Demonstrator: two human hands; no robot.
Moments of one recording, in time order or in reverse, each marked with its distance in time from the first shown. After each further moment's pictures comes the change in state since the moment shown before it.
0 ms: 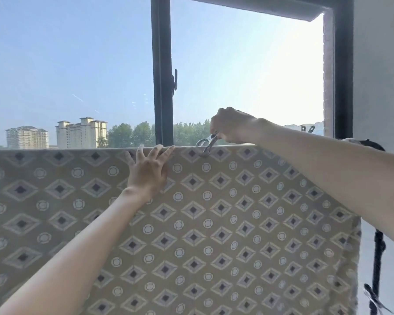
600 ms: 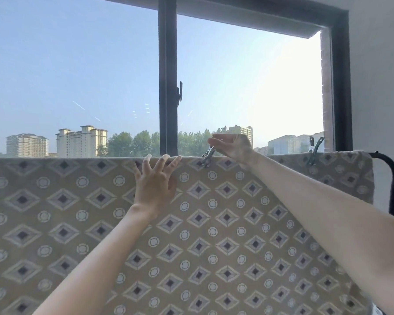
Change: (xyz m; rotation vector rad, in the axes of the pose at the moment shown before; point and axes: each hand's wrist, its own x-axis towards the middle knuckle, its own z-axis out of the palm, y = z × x) left_hand -0.004 -0.001 0.006 -0.037 0.095 0.025; right_hand 0.014 -0.006 0.067 1.641 0.289 0.409
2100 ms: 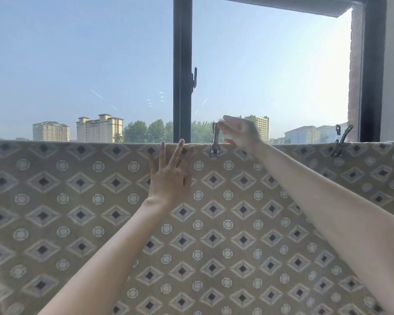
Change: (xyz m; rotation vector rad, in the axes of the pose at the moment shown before) left_hand -0.011 0.001 0.011 -0.013 -0.078 0.014; right_hand 0.003 -0.002 0.019 -0.217 0.033 -0.123
